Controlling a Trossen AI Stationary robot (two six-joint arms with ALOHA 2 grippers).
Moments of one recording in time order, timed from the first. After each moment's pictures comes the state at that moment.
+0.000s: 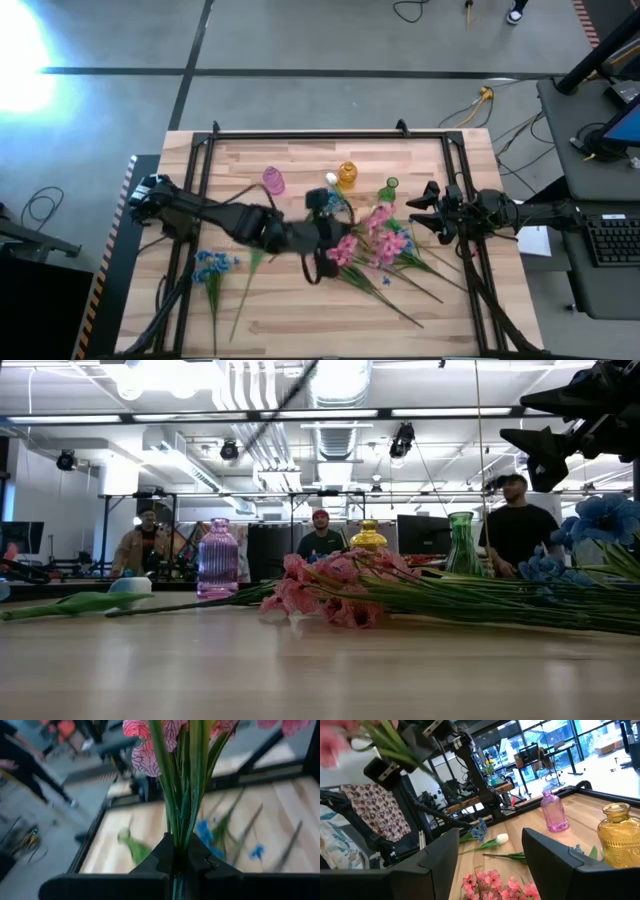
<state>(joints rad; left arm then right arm) -0.32 1.73 1.69 -0.42 -0.56 0.09 0.03 0.05 0.01 0.16 0.02 0.39</state>
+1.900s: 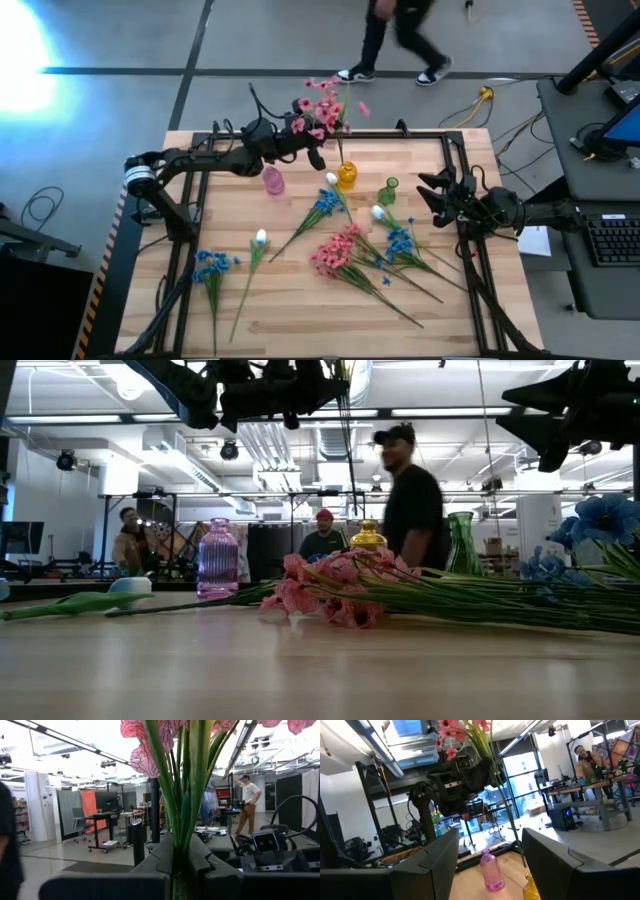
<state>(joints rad) 0.39 1.64 1.05 0.92 0.11 0.02 0.03 0.05 0.01 0.37 0.37 0.16</state>
